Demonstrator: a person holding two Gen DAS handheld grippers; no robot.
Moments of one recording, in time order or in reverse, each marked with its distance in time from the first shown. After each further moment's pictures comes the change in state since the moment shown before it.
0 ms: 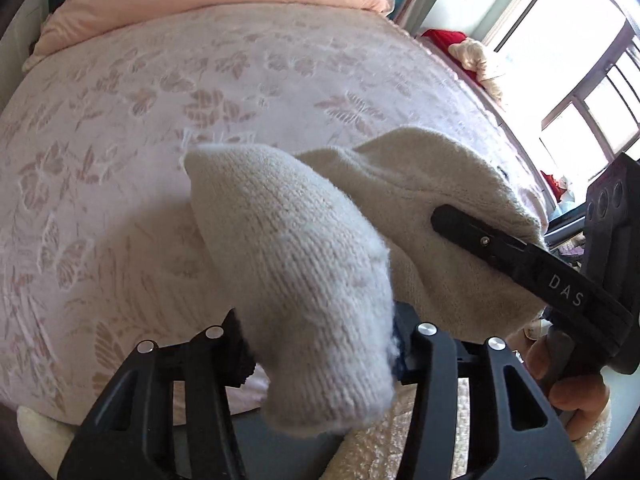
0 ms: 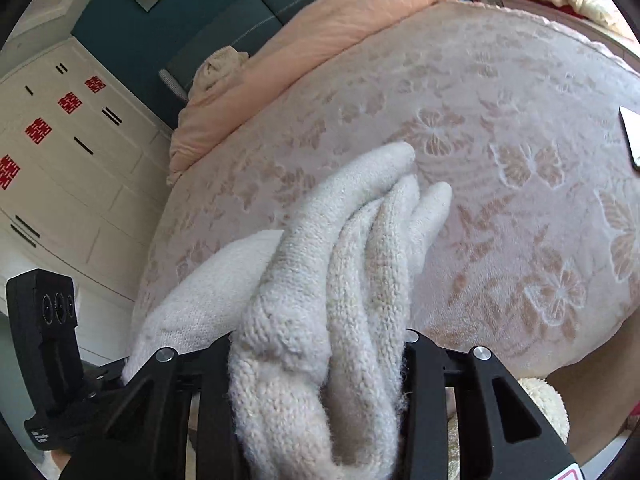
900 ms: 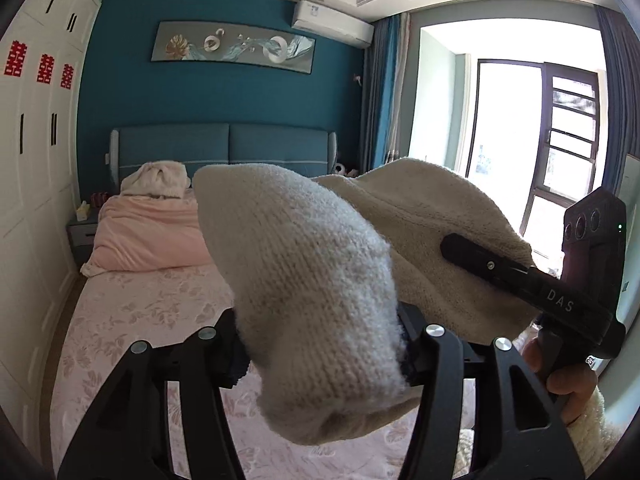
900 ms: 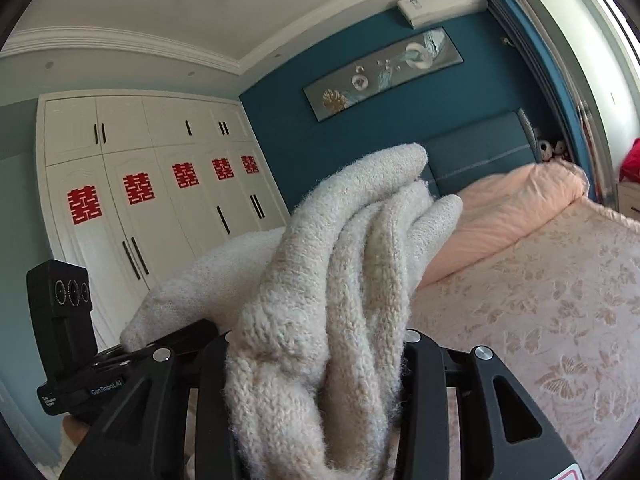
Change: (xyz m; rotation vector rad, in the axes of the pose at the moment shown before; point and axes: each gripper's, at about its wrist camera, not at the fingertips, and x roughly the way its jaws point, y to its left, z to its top) left arm -0.321 0.071 0.072 0.213 -0.665 0.064; right arm -0.081 0.244 0.079 -0.285 -0.381 0.340
